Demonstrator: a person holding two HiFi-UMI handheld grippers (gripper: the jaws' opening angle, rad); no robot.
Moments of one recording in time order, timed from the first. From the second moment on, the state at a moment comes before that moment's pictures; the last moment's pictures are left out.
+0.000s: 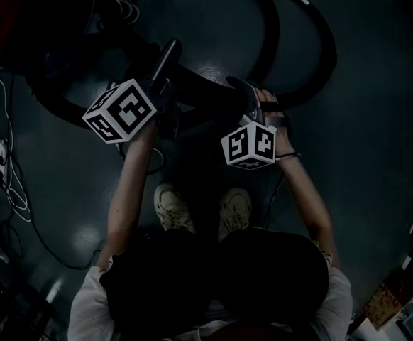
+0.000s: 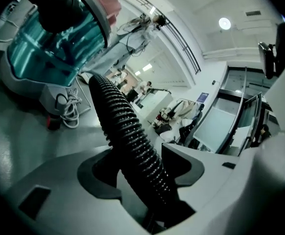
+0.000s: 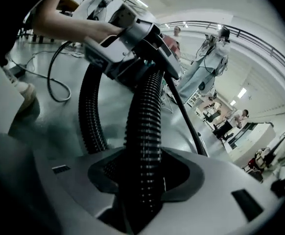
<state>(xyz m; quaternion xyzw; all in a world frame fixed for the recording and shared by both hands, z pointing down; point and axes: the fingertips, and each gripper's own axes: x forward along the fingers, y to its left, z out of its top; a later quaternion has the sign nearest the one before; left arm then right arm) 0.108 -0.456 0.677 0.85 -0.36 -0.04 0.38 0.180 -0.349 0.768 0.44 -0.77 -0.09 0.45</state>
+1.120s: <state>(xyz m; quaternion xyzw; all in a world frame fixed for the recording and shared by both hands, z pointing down) 0.117 -0.449 0.688 0.86 -0.36 -0.02 0.37 0.305 -0.312 0.808 0.46 -0.67 -0.12 0.56</state>
